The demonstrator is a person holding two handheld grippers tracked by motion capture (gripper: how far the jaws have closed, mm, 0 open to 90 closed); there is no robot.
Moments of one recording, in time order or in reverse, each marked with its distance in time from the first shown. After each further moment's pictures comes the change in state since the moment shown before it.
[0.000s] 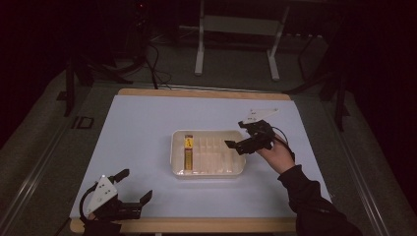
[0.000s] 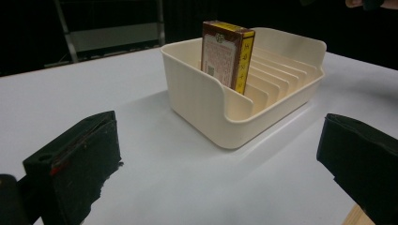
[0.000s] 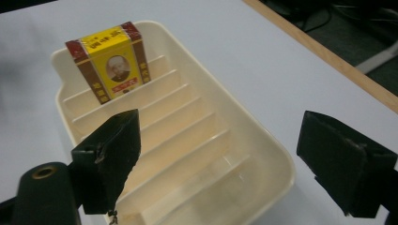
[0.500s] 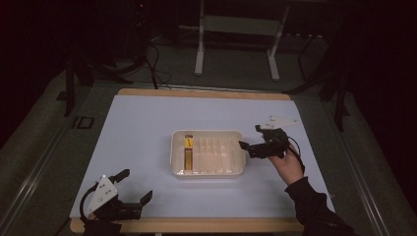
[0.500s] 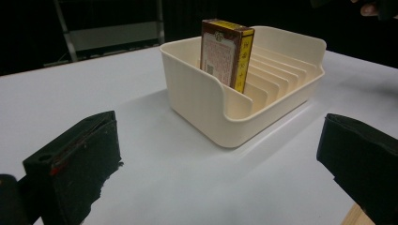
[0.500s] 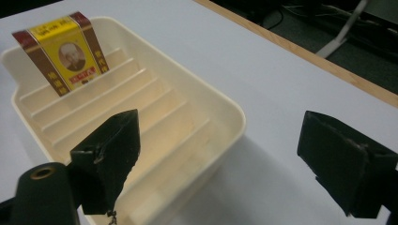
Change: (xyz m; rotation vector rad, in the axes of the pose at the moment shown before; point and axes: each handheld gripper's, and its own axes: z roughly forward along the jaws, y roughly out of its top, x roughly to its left) left arm 0.000 0.000 0.000 0.004 -0.002 0.001; right arm -0.007 -0.039 -0.023 -0.063 -0.142 0.109
